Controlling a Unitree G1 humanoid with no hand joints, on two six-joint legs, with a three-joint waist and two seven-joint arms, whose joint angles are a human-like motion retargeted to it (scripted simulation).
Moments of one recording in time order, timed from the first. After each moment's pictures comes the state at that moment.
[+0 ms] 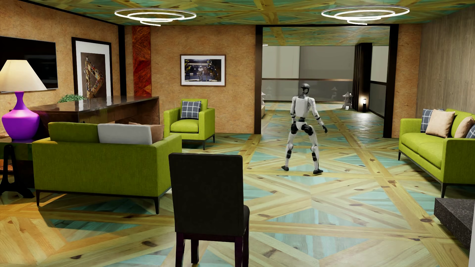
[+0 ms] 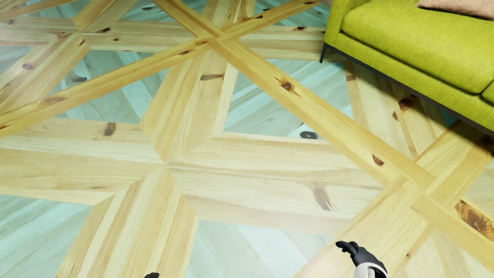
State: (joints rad) body -0.04 -0.39 0.00 0.54 -0.18 0.04 0.95 0.07 0.00 0.51 0.38 0.15 -0.01 -0.24 -0.12 0.06 -0.40 -0.08 0.22 0.13 0.31 0.71 0.70 0.73 -0.48 0.22 0.32 0.02 -0.14
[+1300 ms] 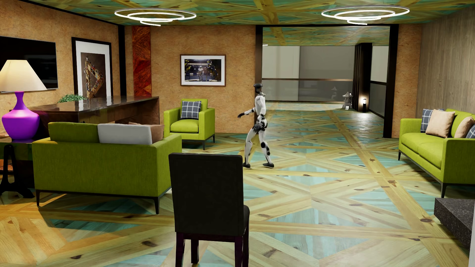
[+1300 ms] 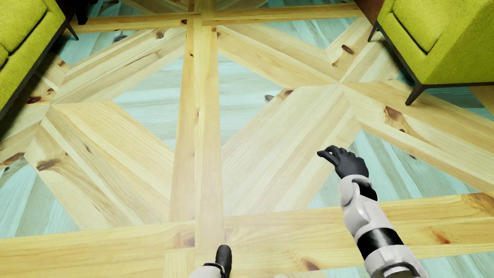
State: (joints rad) body -0.64 -0.08 0.10 0.08 -0.05 0.04 0.03 -0.41 0.00 0.41 0.38 0.42 -0.39 -0.06 -0.43 0.23 -0.41 -0.16 0.01 0.36 0.23 0.62 0.63 0.42 -0.70 0.24 0.19 0.19 -0.14
